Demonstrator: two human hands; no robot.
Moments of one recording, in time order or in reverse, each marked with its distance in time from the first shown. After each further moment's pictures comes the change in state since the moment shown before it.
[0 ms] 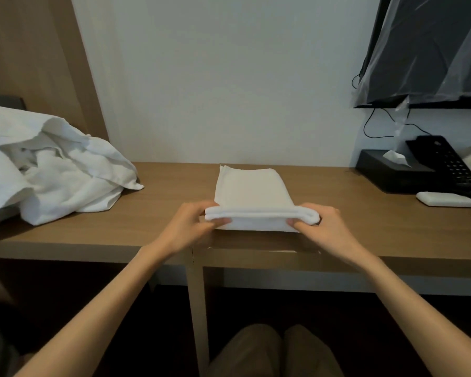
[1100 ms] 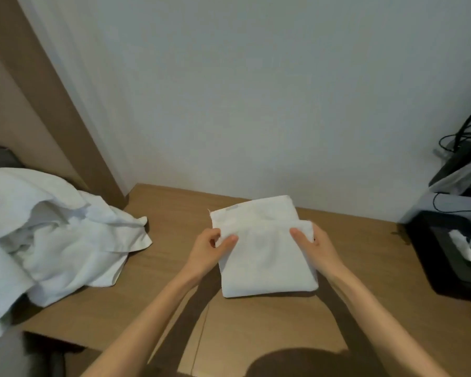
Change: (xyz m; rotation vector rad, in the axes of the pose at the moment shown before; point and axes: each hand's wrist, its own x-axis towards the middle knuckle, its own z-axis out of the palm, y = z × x) left_hand 0.186 -0.027 -0.047 -0.326 0.140 -0.722; right_hand 0.249 -0.006 -0.008 0.263 -0.171 0.518
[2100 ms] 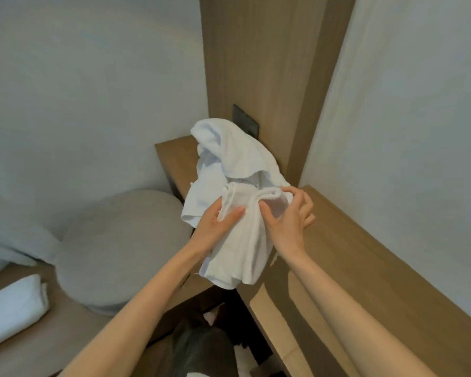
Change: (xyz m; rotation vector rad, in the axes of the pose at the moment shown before) left_hand -0.184 0.033 -0.205 -0.185 0.762 -0.085; right_hand -0.089 -0.198 0.272 -0.073 -0.440 -0.459
